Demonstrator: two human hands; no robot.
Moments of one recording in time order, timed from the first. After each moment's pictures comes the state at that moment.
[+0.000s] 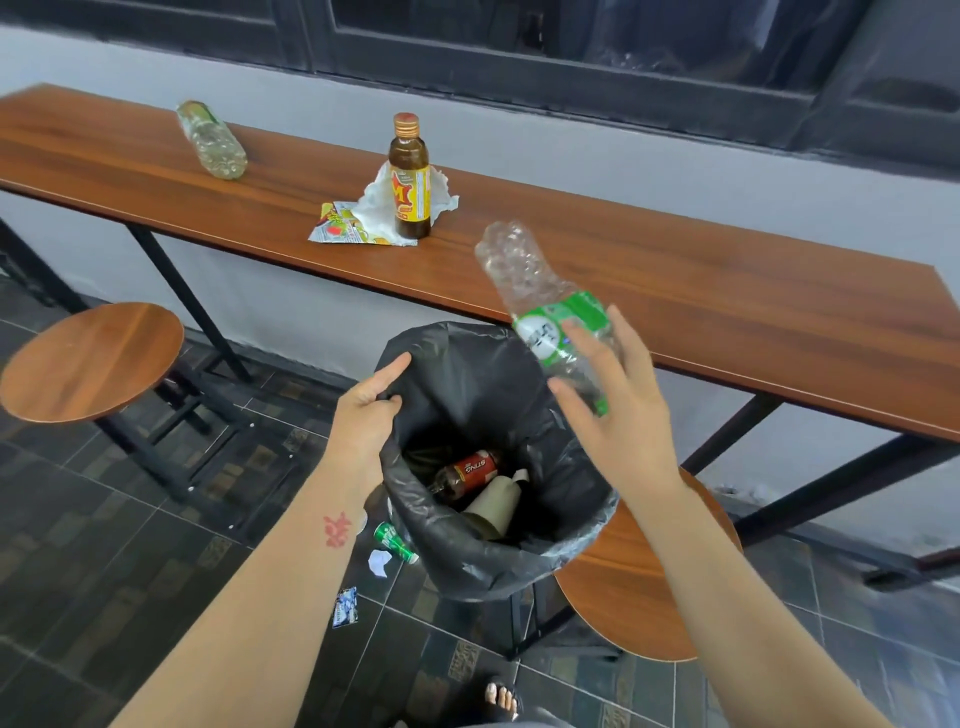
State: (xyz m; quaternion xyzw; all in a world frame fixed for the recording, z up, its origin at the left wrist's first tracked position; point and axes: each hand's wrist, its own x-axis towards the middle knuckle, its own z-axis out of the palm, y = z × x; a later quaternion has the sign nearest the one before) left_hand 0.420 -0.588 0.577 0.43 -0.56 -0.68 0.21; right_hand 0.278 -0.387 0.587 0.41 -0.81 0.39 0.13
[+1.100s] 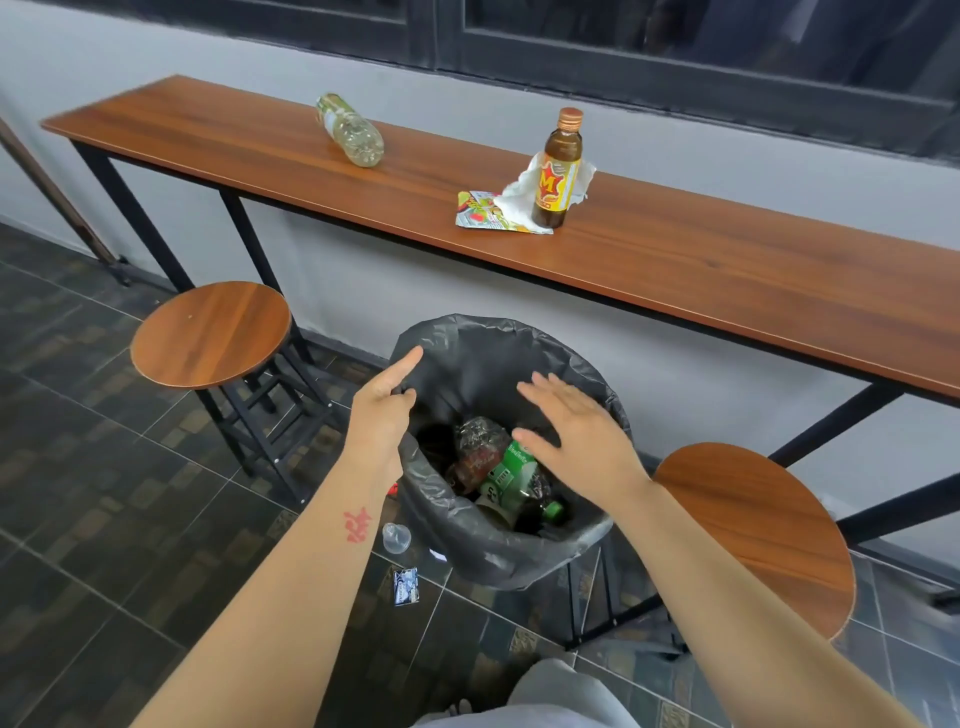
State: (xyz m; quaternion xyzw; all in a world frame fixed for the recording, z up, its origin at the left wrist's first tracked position) left_hand 0.541 -0.686 0.562 0.44 -0.56 -0.66 0.25; right_hand 0.394 -0.509 0.540 0.52 -0.84 0.17 -0.04
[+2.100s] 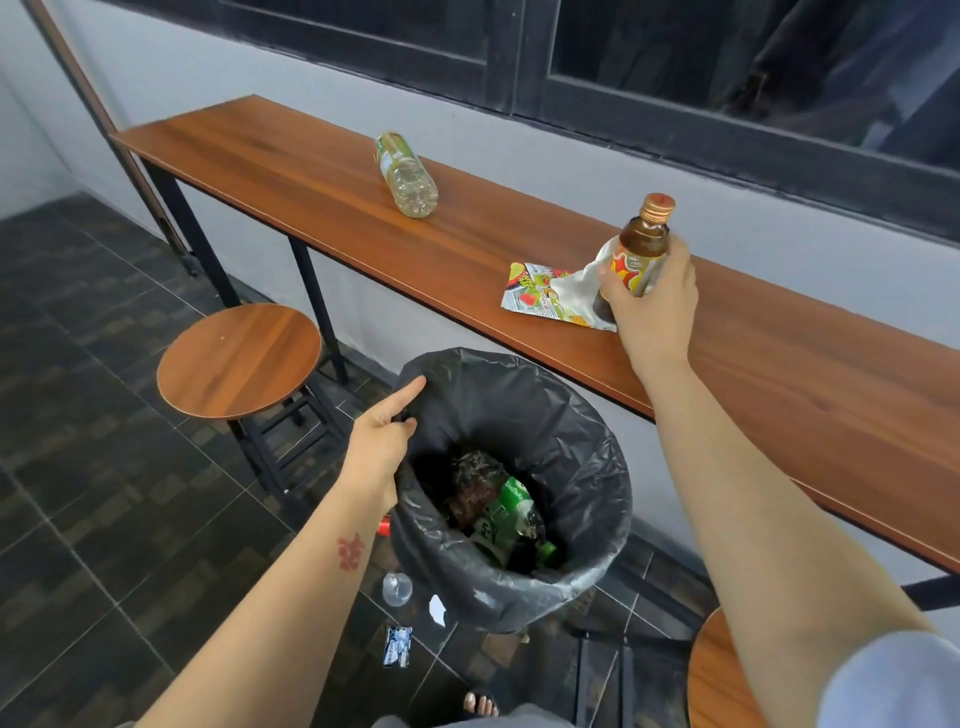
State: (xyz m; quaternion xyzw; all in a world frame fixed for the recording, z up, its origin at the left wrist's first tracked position) left_hand 0.472 -0.776 0.546 0.48 -0.46 -0.68 0.30; right_hand 0.202 -0.695 0.624 0.30 -0.82 0.49 0.08
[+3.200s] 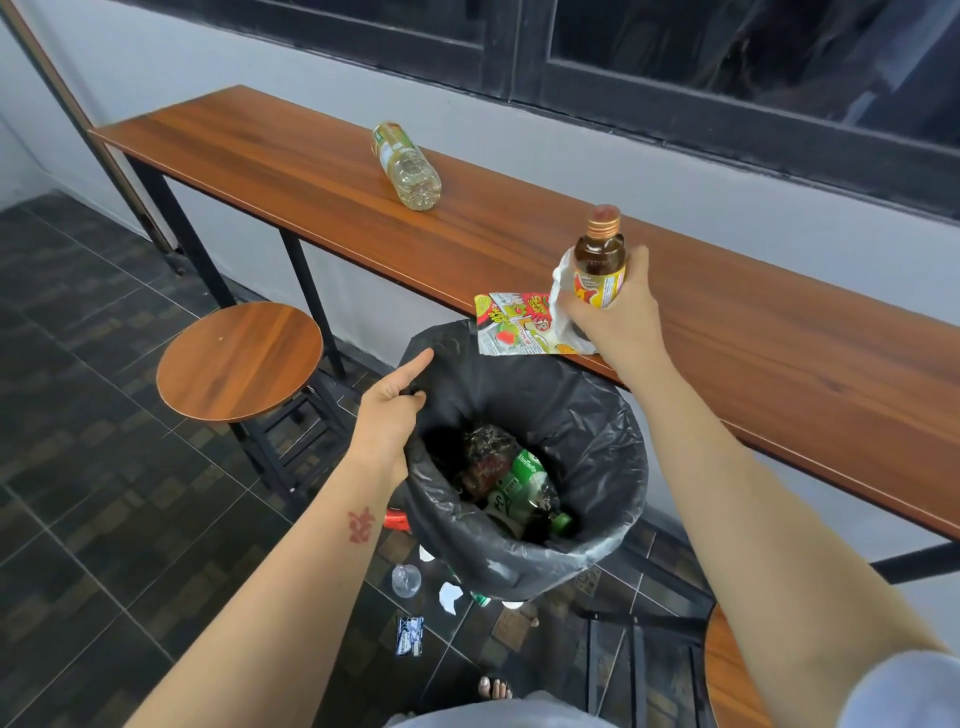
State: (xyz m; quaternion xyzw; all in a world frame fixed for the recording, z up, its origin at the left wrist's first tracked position) left_hand 0.473 -0.794 0.566 0.46 -0.48 -0.69 0.28; right_hand 0.264 -0.696 0.640 0.32 -0.78 0.52 -0.09
